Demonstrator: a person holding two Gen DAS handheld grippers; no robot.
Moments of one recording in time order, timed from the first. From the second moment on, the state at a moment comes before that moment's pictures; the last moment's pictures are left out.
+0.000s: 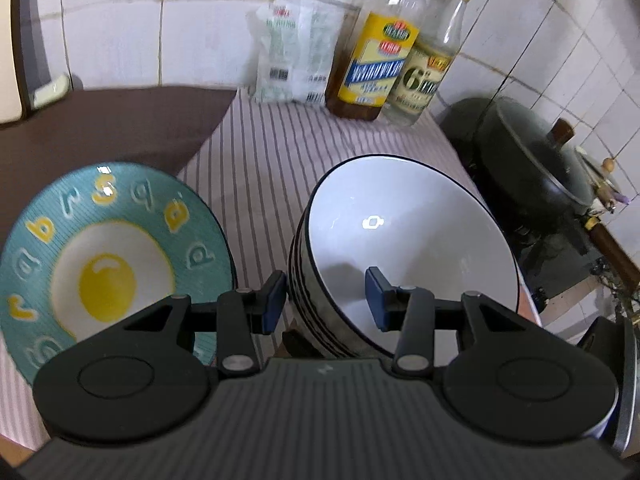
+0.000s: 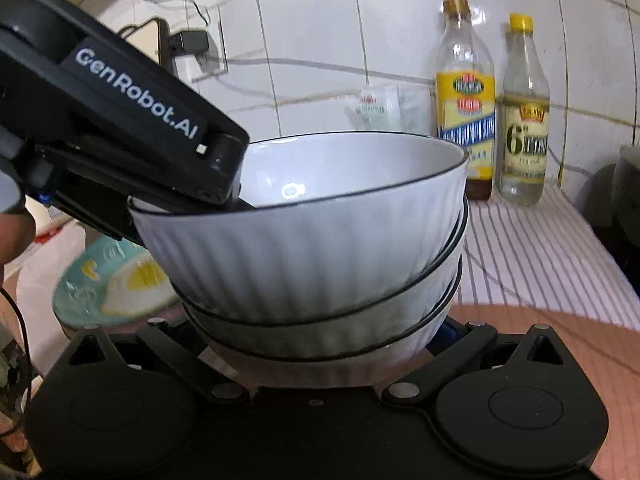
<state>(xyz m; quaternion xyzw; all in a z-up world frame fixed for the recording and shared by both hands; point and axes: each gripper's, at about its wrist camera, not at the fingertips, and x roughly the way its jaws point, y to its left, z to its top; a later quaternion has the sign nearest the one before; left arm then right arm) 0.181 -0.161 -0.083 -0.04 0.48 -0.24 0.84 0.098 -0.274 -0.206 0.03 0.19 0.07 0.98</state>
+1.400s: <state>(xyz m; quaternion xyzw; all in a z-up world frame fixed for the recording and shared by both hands) 0.221 0.007 -0.084 -0.07 0.49 -0.16 0.86 0.175 -0.122 -0.205 -0.02 0.23 0.14 0.96</state>
